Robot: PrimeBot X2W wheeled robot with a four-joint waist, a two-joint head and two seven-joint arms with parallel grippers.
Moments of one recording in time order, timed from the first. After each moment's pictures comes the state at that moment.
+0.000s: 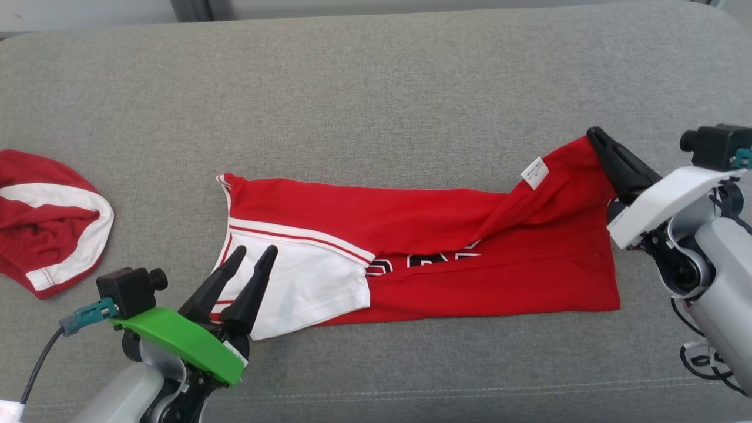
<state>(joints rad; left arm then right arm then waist) -0.29 0.45 -0.75 0.12 -1.22 -0.12 -0.25 -0.48 -0.47 0.61 0.45 0.92 0.12 -0.15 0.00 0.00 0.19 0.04</state>
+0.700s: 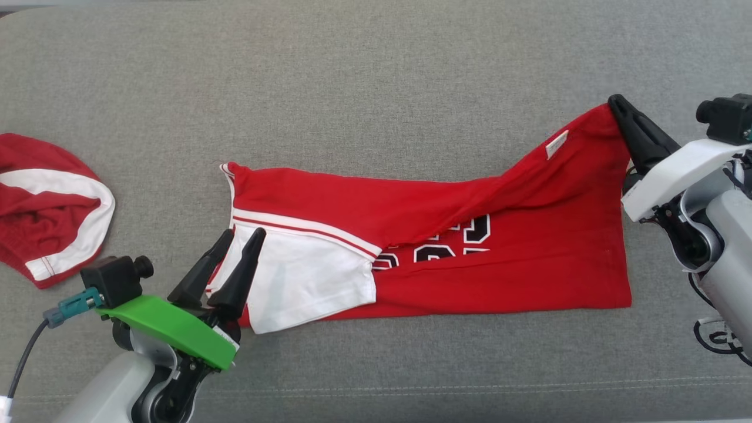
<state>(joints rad) -0.30 0.44 -0.69 0.12 -1.22 -0.12 -0.25 -0.64 -0.49 0.68 0.58 0.86 0.12 -0.22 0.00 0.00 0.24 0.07</state>
